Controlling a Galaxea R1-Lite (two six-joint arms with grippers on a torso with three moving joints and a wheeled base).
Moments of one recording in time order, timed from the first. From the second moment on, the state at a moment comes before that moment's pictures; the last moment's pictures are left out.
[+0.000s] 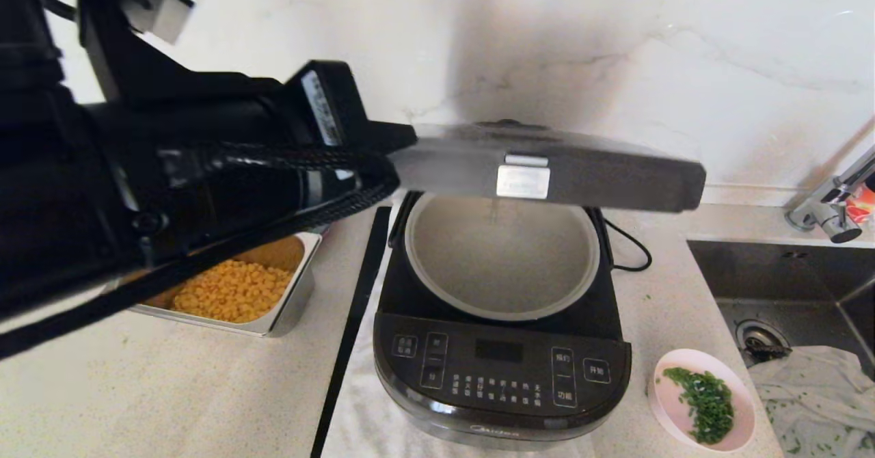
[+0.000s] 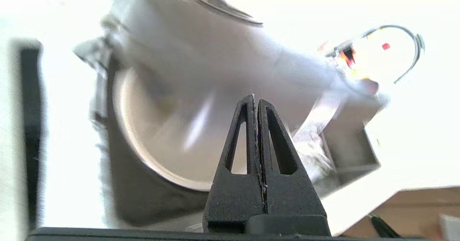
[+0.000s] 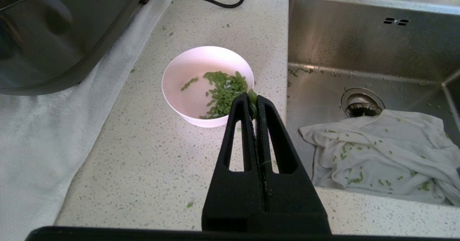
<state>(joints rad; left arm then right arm) -0.92 1.40 -1.19 -0.12 0.29 -0.43 0.00 0.00 0.00 0.00 0.02 0.00</state>
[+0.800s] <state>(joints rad) -0.86 1.06 -1.10 0.34 0.03 -0.38 0.00 0.00 0.00 0.00 0.02 0.00</state>
